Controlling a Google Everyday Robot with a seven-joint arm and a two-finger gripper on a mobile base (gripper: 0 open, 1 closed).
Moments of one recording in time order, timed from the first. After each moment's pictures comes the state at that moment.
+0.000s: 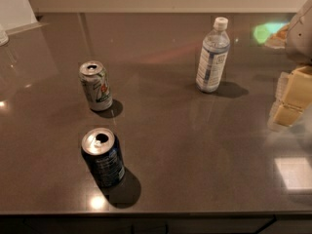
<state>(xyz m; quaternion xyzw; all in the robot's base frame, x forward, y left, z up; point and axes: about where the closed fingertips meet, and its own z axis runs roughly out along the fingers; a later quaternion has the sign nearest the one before) 0.438 -0.217 0.976 -0.60 0.78 -0.03 0.16</state>
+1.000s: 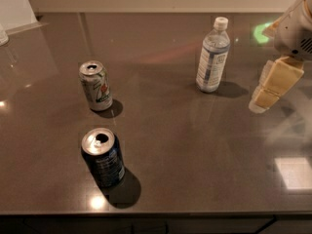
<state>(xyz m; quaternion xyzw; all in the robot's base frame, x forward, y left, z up) 0.486 -0.218 0.971 -0.56 0.80 -0.04 0.22</state>
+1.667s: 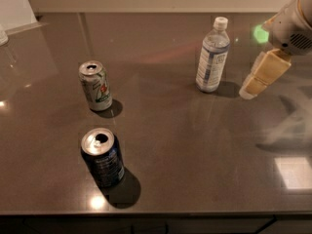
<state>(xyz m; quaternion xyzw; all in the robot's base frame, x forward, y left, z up) 0.529 -0.221 0.965 -0.53 0.81 -0.04 0.26</state>
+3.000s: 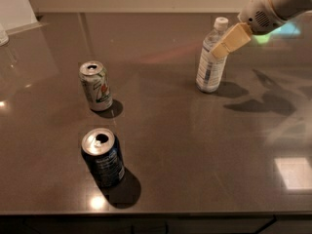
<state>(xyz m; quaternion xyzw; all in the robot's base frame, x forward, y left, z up) 0.644 -0.191 0.958 -0.44 0.82 0.09 0.34</state>
